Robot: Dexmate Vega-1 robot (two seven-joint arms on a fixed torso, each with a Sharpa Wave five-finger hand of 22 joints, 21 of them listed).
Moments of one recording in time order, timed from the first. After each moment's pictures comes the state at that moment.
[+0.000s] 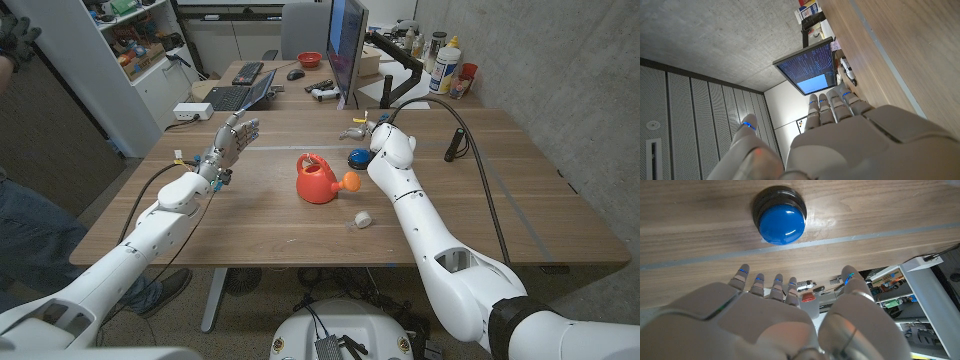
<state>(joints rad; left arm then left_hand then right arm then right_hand) 0.87 0.69 0.32 -1.37 -0.64 -0.28 -0.13 0.04 -0.16 0.36 -0.12 0.58 0.18 0.07 0.20 0.18 0.16 0.01 0.20 0.18 0.10 0.00 0.19 0.18 0.09 -0.02 0.24 0.17 -0.63 0.15 -0.30 -1.42 -1.23 -0.56 0.56 0.32 -0.15 0.39 -0.15 0.54 0.10 -0.07 0.19 0.18 0.04 0.01 0.20 0.18 -0.05 0.15 0.18 0.18 -0.07 0.21 0.27 0.18</state>
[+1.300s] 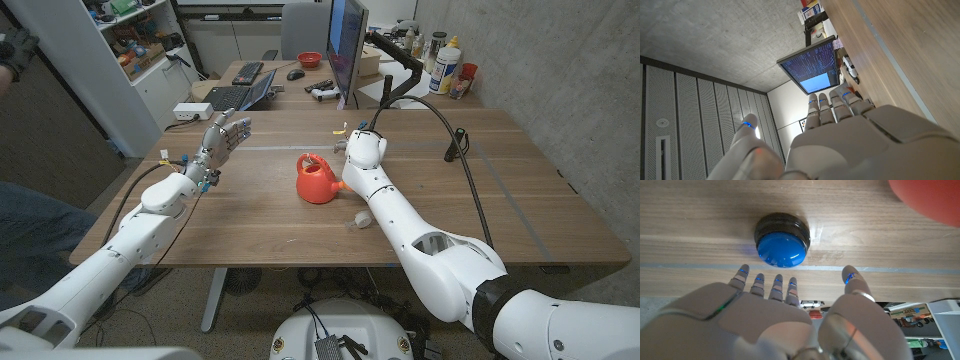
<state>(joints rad) 0.92 0.74 0.27 -1.39 -0.69 -0.31 -0.18 0.04 -0.15 0.35 -0.11 0.59 0.19 0.07 0.20 0.18 0.16 0.02 0.20 0.18 0.09 0.01 0.19 0.18 0.09 -0.02 0.24 0.18 -0.53 0.23 -0.38 -1.16 -1.39 -0.69 0.52 0.32 -0.15 0.38 -0.14 0.54 0.10 -0.08 0.19 0.18 0.03 0.02 0.20 0.19 -0.05 0.15 0.18 0.18 -0.07 0.21 0.26 0.18</state>
